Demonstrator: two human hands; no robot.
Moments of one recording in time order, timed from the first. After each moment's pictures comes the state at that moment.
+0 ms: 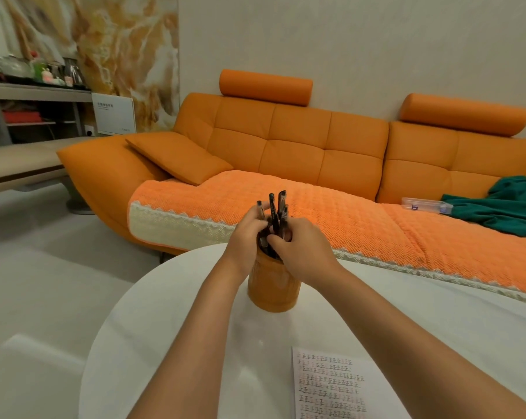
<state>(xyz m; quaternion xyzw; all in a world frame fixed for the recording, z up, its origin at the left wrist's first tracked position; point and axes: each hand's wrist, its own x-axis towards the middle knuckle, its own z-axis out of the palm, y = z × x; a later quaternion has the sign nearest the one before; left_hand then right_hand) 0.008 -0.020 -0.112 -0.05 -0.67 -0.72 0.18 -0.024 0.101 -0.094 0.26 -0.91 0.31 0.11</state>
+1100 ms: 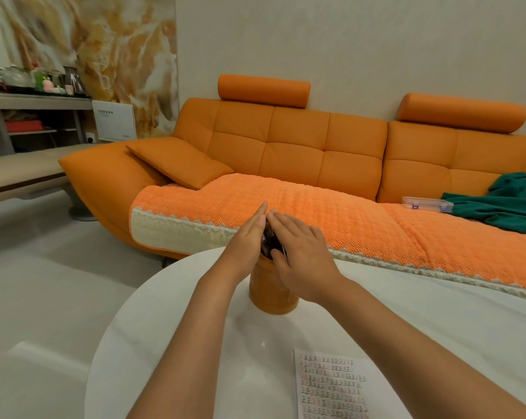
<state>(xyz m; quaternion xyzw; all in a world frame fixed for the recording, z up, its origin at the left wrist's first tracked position) 0.000 -0.029 -0.117 -0.02 -0.76 -0.63 0.17 -0.025 0.117 -0.113 0.38 -0.89 0.15 0.20</state>
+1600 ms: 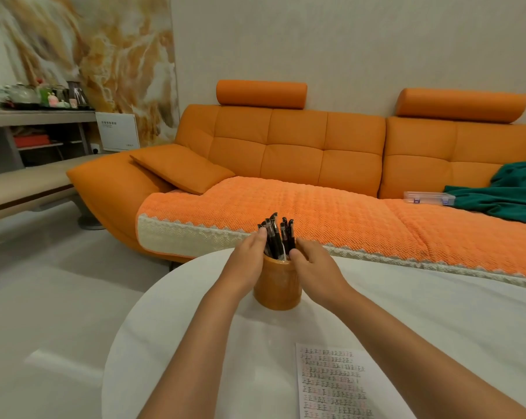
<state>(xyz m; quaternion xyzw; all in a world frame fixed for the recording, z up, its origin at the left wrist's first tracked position) 0.022 -0.014 -0.124 0.10 -0.78 -0.60 0.13 -0.015 0.133 -0.124 0.21 -0.87 0.44 0.02</state>
